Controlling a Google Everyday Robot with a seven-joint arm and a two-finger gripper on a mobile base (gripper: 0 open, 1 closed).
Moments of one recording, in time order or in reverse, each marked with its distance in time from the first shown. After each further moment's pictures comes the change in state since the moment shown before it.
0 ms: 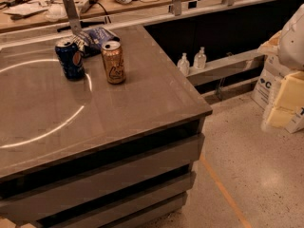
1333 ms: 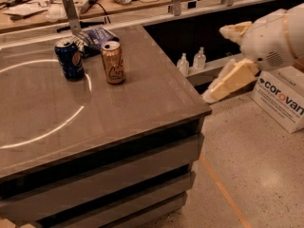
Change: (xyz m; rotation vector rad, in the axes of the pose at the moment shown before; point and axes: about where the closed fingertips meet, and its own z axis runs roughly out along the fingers) arm -0.095 -0.056 0.033 0.102 -0.604 0.035
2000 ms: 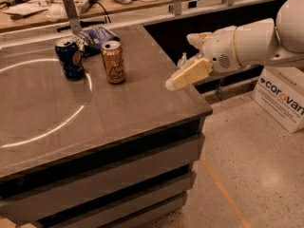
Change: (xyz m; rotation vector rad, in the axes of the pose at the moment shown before) arm -0.026 -0.027 0.088 -0.059 -0.242 0.154
